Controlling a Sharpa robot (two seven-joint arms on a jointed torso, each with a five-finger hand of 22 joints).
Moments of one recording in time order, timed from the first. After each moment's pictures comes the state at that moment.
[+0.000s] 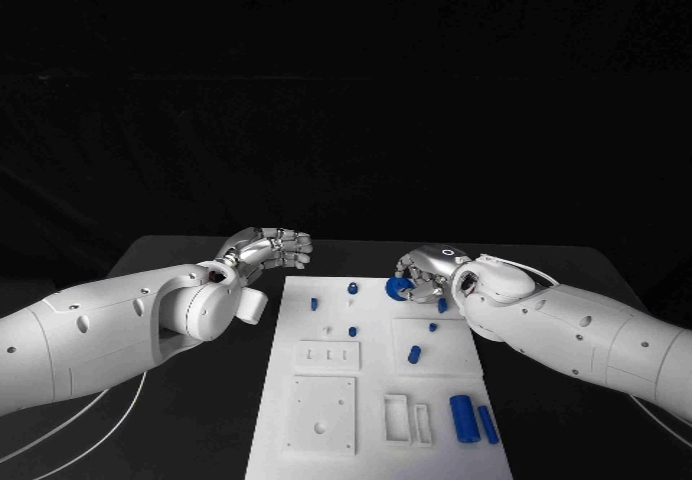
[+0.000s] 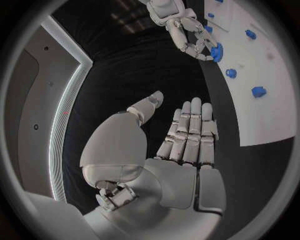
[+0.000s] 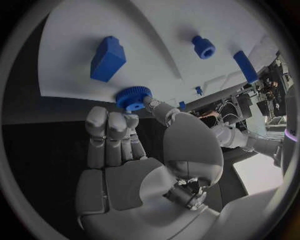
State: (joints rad) left arm 1.41 -0.78 -0.17 1.33 -0.01 -0.25 0.31; left_hand 1.11 -0.13 0.55 -0.20 0.06 0.73 0.19 0.31 0.44 1.08 0.16 0.08 0.07 0.90 0.13 0.39 0.53 0.06 0.71 0.04 0.42 1.31; right arm 1.28 -0.51 -0.04 1.01 -1.63 -0.27 -0.02; right_hand 1.03 -0.18 0.73 -0.13 0.07 0.86 0.11 0.34 0.45 1.04 0.01 1.20 0.96 1.30 -0.11 1.21 1.05 0.16 1.19 -0.09 1.14 1.31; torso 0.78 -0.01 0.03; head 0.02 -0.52
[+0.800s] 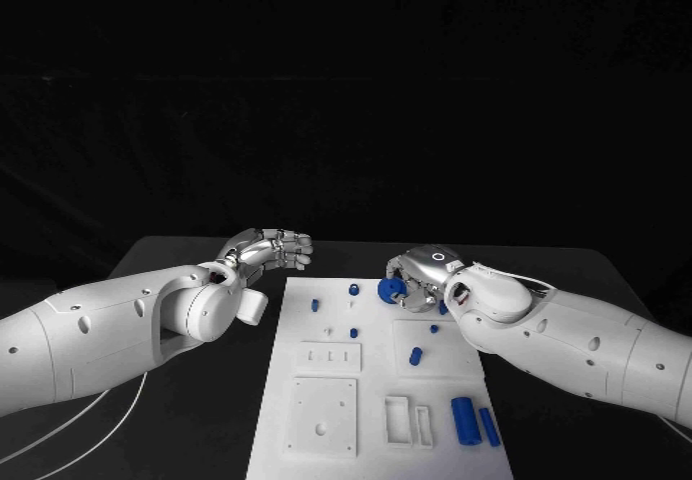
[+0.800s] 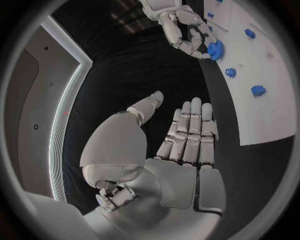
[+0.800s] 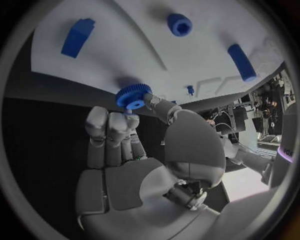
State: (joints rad) left arm 1.41 -0.79 -0.17 1.33 -0.01 -0.25 0.30; left_hand 1.11 -0.13 0.55 -0.20 0.06 0.73 0.19 0.31 0.44 1.08 0.16 0.08 0.07 0.90 0.13 0.39 0.53 0.06 0.71 0.04 0.42 1.31; right arm 1.28 -0.56 -0.04 1.19 -1.82 -0.34 -0.13; right_hand 1.06 -0.23 0.78 -0.08 0.06 0.86 0.11 0.36 0.48 1.05 0.00 1.20 0.96 1.31 -0.12 1.21 1.05 0.16 1.21 -0.10 1.14 1.31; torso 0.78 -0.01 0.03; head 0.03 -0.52
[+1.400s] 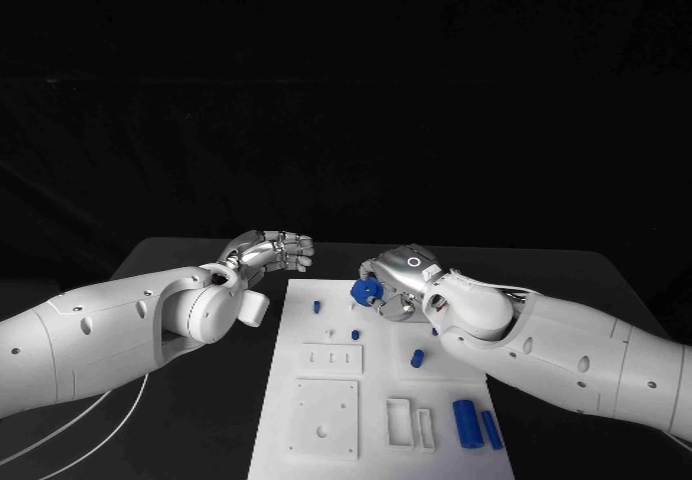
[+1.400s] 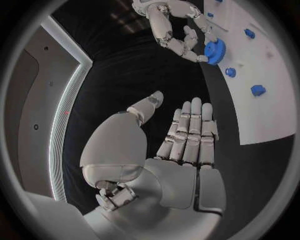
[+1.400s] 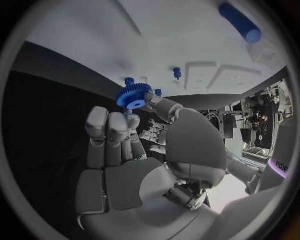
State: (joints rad) left arm 1.41 -0.79 -0.17 1.34 -0.01 -0.25 0.30; left_hand 1.11 -0.12 0.55 -0.20 0.06 0.73 0.19 0.31 0.44 1.08 0.16 0.08 0.07 0.90 0.13 0.39 0.53 0.05 0.71 0.04 0.42 1.31; right arm 1.28 -0.54 -0.04 1.30 -1.98 -0.39 -0.19; right_hand 1.07 -0.27 0.81 -0.05 0.05 0.87 0.10 0.36 0.49 1.06 -0.01 1.20 0.96 1.31 -0.12 1.21 1.05 0.16 1.22 -0.11 1.14 1.31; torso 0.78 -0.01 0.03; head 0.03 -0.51
